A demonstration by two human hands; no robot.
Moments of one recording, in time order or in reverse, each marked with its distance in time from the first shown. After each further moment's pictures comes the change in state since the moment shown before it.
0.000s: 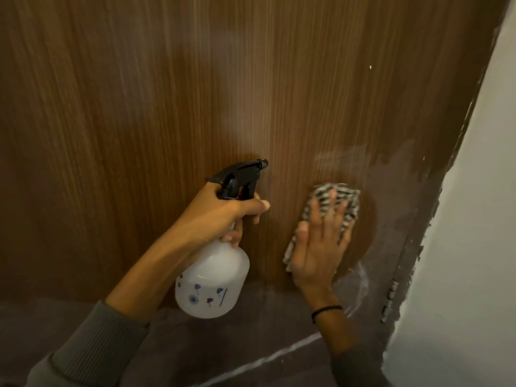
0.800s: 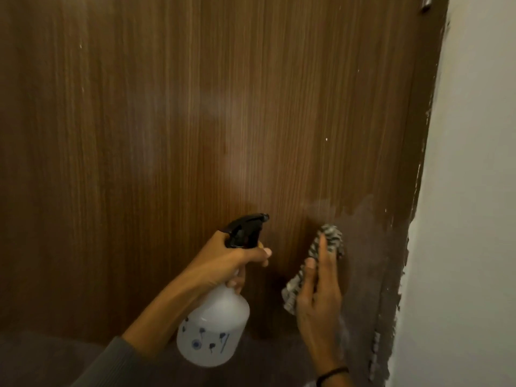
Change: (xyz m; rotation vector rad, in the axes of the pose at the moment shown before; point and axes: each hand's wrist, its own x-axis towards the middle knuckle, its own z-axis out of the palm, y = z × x) left_hand -0.002 0.018 0.046 -0.018 0.032 -0.055; right_hand 0.023 0.004 -0.063 0.510 -0.058 0.249
